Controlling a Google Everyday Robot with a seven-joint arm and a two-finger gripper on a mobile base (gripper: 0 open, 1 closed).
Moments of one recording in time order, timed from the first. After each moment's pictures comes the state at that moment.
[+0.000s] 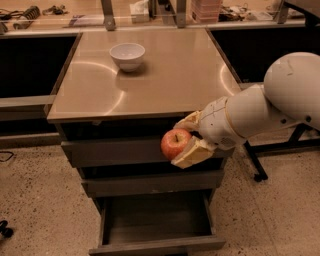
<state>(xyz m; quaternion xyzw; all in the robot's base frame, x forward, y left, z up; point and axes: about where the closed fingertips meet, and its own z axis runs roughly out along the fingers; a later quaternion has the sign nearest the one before) 0.465 -0.058 0.842 -0.64 0.67 0.15 0.34</state>
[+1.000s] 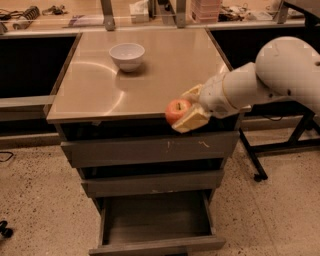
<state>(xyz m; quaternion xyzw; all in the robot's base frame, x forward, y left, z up) 0.565 -0.075 0.847 -0.59 0.70 0.13 0.38</state>
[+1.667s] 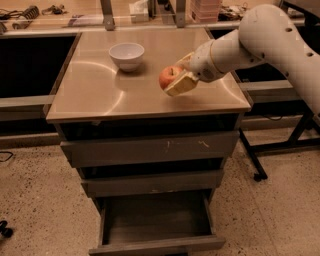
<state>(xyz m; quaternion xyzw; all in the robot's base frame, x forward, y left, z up) 0.669 -0.064 0.883 -0.56 0.70 0.12 0.42</state>
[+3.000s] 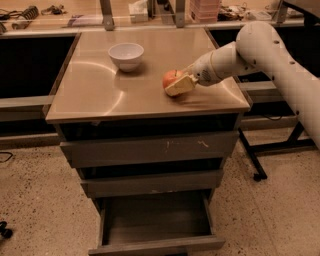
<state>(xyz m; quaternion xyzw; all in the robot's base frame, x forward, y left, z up) 0.714 -0.077 0.833 -0.46 0.77 0.21 0.39</state>
